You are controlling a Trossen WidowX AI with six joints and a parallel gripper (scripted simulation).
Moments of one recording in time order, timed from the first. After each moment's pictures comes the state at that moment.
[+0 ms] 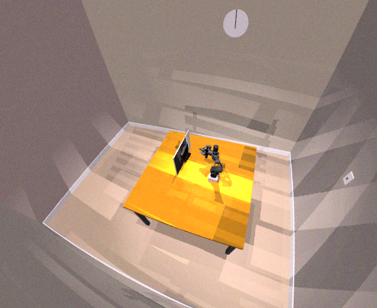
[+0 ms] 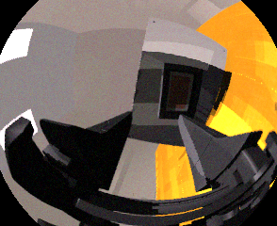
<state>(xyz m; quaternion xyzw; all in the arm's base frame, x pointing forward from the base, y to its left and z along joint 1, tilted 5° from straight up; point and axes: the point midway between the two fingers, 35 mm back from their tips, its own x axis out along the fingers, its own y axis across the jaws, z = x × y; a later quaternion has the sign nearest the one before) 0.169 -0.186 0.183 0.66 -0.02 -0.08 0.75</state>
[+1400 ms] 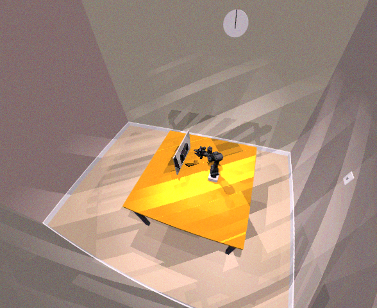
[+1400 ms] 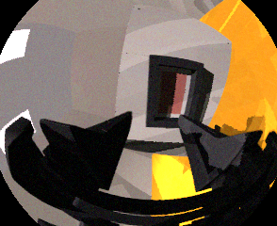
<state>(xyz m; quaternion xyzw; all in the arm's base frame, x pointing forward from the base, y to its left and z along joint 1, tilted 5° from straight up) 0.229 -0.196 0.137 0.66 -0.02 -0.08 0.75</state>
